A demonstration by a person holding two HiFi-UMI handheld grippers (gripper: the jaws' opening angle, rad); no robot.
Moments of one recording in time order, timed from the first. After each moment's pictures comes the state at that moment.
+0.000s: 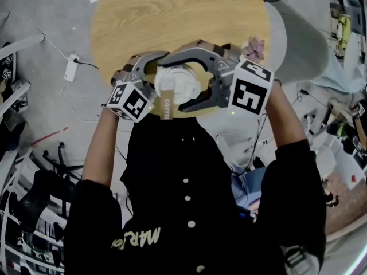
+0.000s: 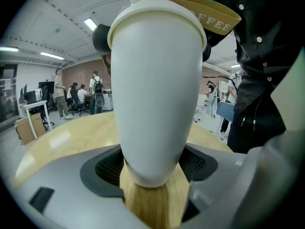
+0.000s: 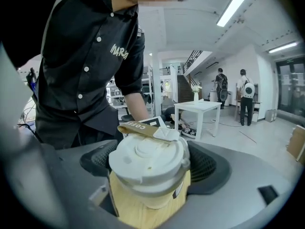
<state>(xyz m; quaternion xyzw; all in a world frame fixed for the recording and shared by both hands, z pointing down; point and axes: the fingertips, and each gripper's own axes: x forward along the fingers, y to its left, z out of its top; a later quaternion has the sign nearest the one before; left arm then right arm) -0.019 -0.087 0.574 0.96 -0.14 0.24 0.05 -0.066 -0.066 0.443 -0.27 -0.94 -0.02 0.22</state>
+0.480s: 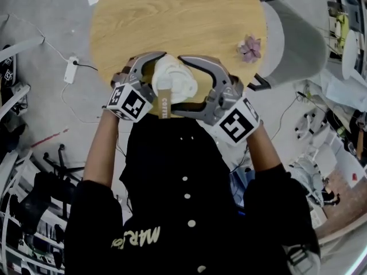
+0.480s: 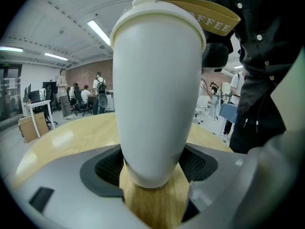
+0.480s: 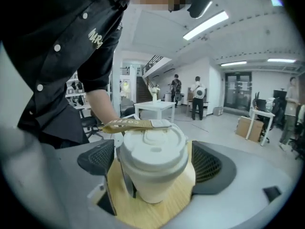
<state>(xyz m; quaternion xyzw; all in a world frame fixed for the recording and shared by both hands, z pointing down) -0.017 -0.088 0.574 0.96 -0.16 0.23 0.05 -0.056 -0.080 0.449 0.02 -0.98 -0.01 0.21</state>
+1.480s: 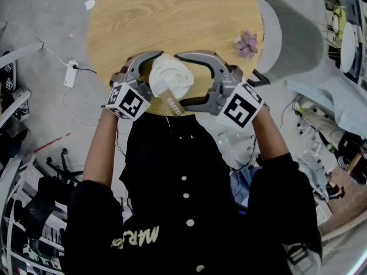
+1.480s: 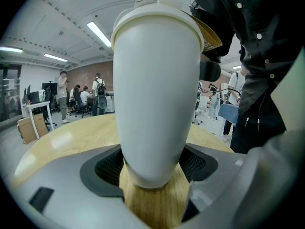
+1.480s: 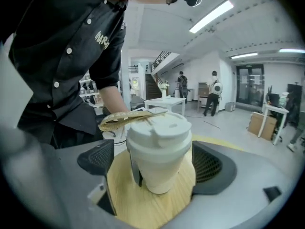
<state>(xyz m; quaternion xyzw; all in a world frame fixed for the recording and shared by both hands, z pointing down) -0.018 -0.083 0.570 0.96 -0.16 0.22 0.05 -0.041 -0.067 0.462 -0.05 -0.97 0.01 0.24</state>
